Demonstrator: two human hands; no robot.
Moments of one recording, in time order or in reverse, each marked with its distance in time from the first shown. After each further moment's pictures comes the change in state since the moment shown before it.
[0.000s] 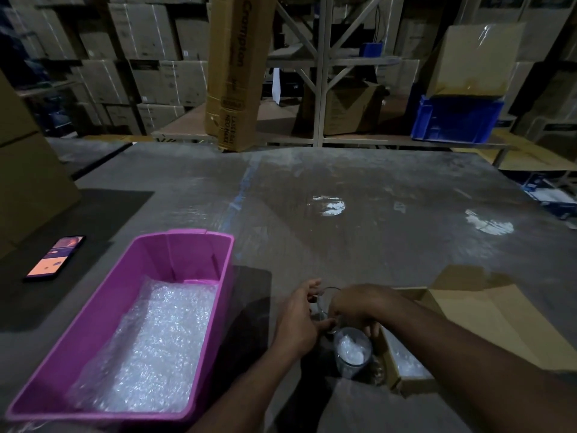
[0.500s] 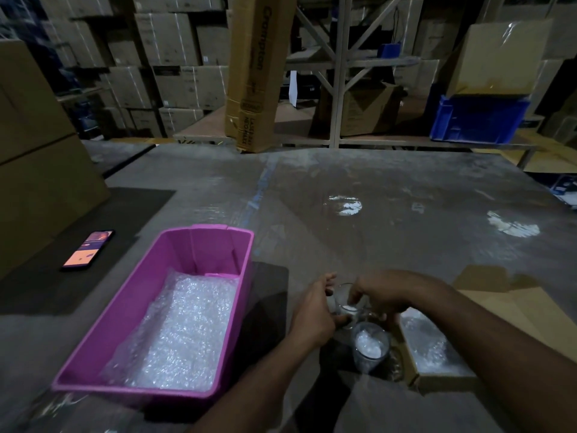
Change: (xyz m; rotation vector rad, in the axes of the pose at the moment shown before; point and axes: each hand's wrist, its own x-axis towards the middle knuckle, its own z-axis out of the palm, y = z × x) left_hand -0.009 0.017 -0.015 0.085 -0.038 -0.043; right_hand -0.057 -0.002 -0.019 0.047 0.129 -0.058
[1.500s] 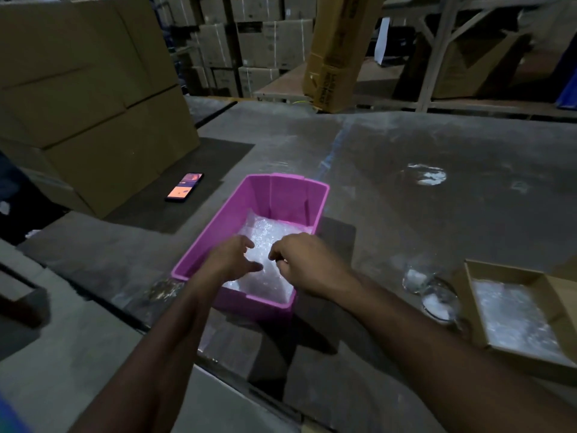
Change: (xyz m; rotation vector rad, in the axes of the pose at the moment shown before) left_hand -0.095 -0.091 -0.231 0.512 0.073 -0.516; right_hand 0.015 -0.214 0.049 0.075 0.639 -0.674
